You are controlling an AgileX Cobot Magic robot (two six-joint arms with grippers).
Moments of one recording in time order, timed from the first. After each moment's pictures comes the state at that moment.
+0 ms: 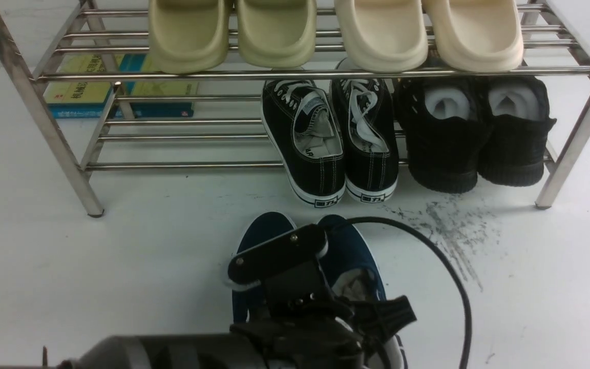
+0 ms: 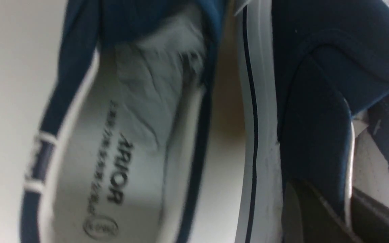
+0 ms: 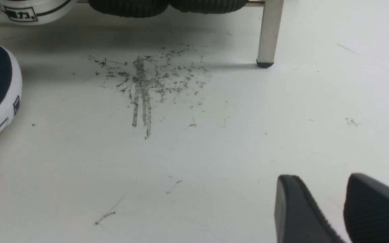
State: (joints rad) right arm 0.05 -0.01 0.01 0.05 0.39 0.01; left arm -1.25 1.59 -0.95 0.82 0.69 -2.08
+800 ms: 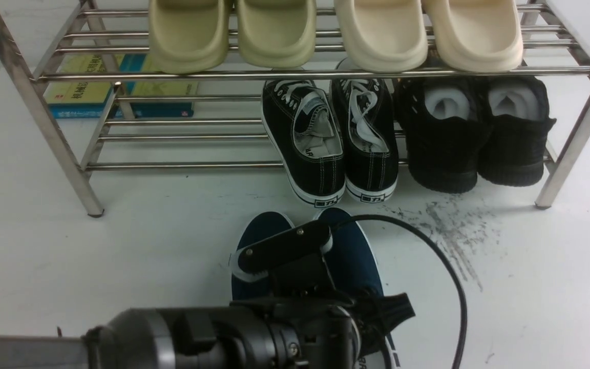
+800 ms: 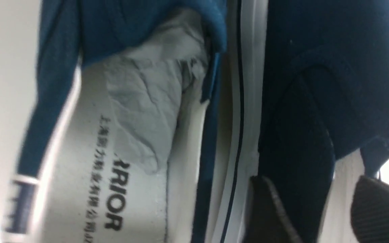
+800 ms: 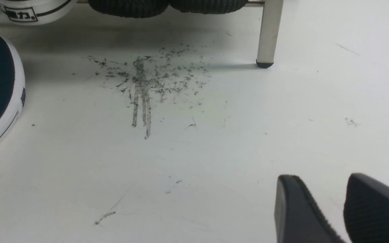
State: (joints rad) right arm 0.05 -0.01 0.01 0.05 0.39 0.01; left arm -1.18 1.61 -0.95 0.75 0.60 -1.95
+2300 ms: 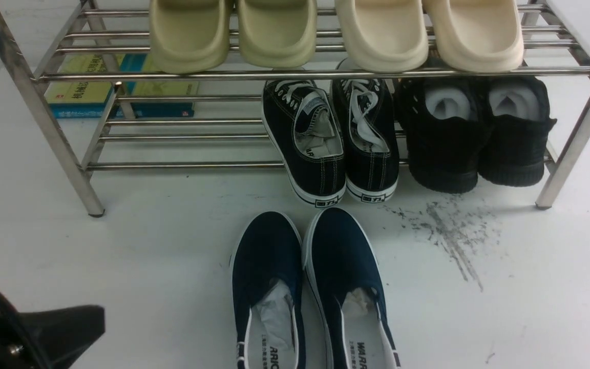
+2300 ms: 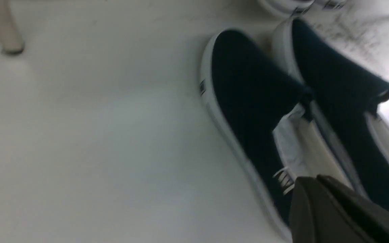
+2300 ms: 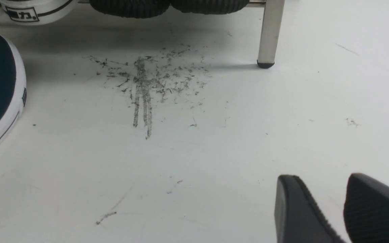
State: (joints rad) right arm 0.05 -0.01 0.01 0.05 0.39 0.01; left arm -1.18 0.48 -0.52 0.71 0.80 -1.10
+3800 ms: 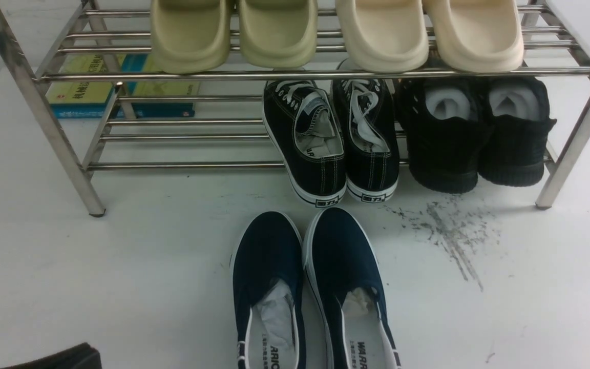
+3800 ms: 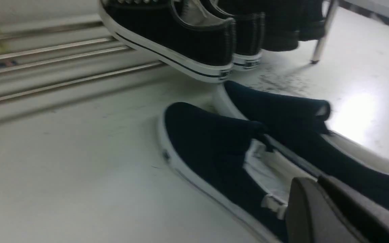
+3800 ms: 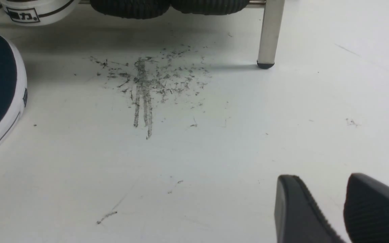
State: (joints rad) right arm 0.05 -0.01 0.01 0.05 0.39 0.01; left arm -0.70 0.10 -0.21 0.19 0.38 -0.21
